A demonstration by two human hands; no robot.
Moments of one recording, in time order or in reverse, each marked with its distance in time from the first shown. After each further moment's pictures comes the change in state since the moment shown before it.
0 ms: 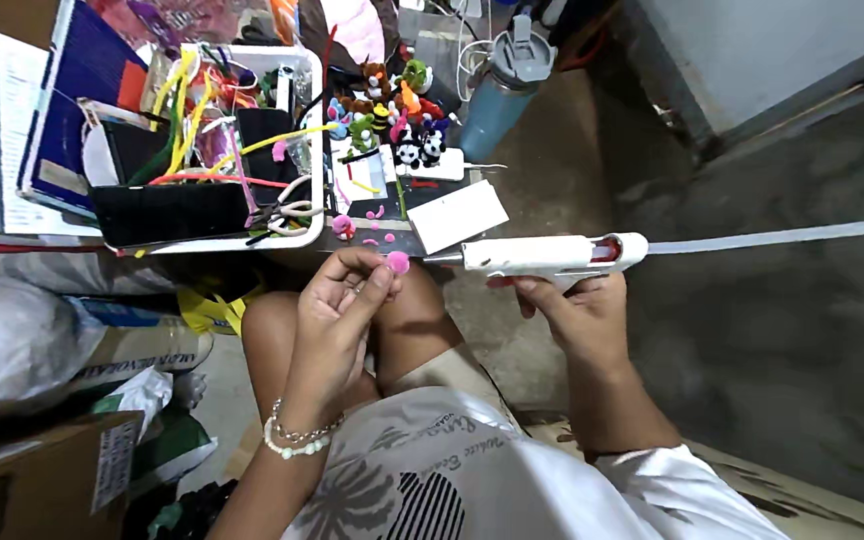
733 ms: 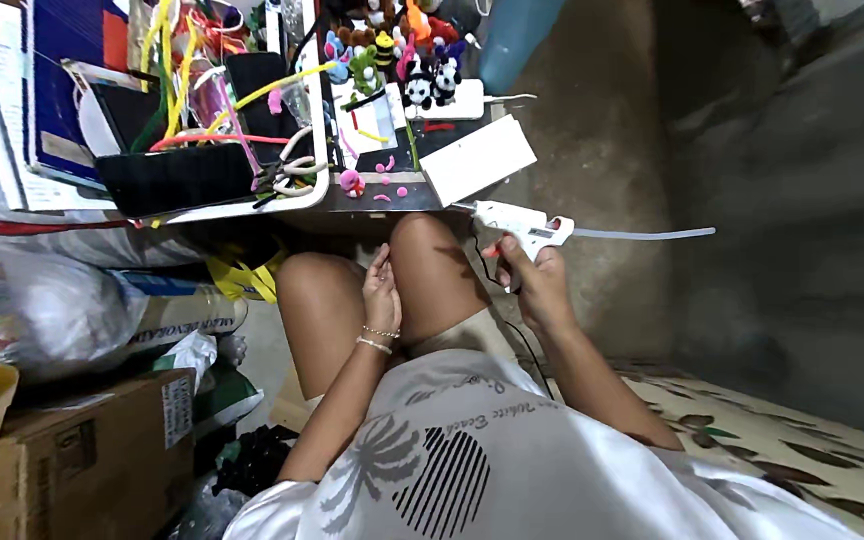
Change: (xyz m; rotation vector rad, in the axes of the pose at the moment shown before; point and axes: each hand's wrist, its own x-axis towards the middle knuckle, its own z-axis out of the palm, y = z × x) left_hand -0.013 -0.216 -0.081 -0.070 0.389 -0.221; right_hand -0.064 0.083 0.021 0.228 0.289 0.512
